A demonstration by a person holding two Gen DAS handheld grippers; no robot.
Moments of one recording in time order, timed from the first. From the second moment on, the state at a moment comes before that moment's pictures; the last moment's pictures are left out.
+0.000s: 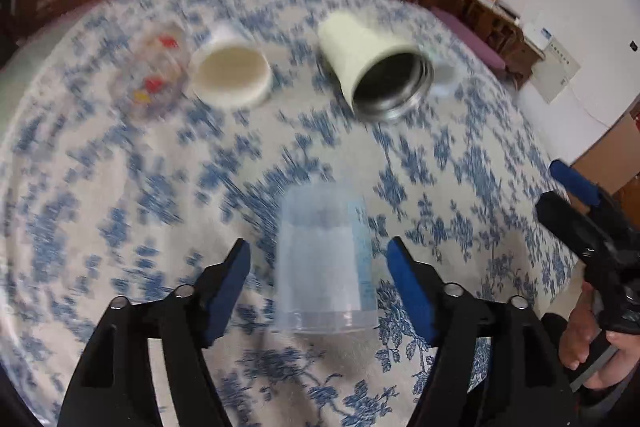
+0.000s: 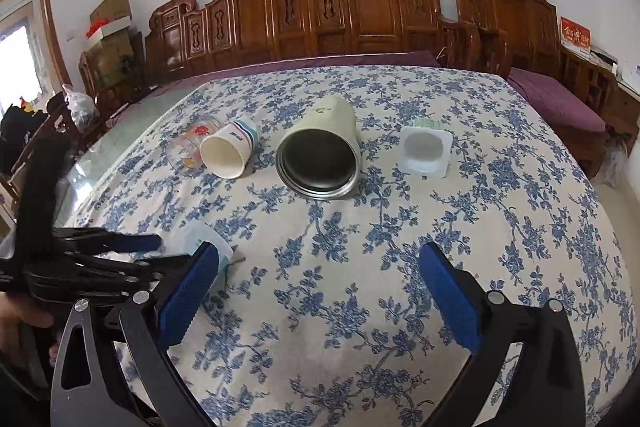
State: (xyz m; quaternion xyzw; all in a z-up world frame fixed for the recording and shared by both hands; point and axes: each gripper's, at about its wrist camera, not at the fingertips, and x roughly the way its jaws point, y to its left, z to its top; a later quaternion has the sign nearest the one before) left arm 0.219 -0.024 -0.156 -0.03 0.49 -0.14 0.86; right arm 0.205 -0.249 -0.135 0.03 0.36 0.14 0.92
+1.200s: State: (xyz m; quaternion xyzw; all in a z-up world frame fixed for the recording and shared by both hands) left arm 0.169 0.074 -0.100 -0.01 0.32 -0.01 0.95; right arm 0.290 -0.123 -0.212 0.13 0.60 0.16 0.77
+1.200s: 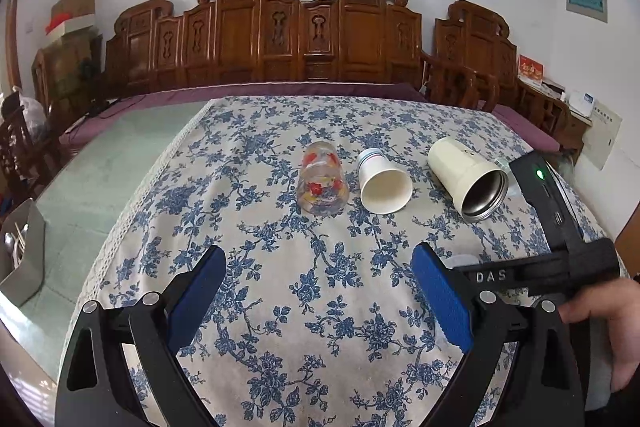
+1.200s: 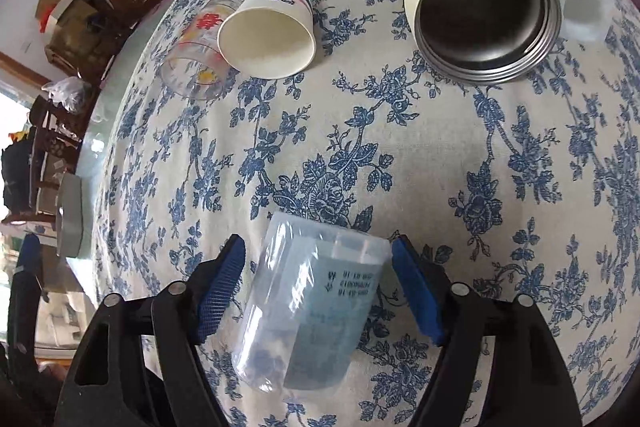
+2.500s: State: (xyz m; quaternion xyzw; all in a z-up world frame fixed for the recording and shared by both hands) left arm 0.172 0.071 -0.105 0.00 0.33 0.00 0.95; right arm 0.262 -0.113 -0.174 -0.12 0.35 0.17 0.91
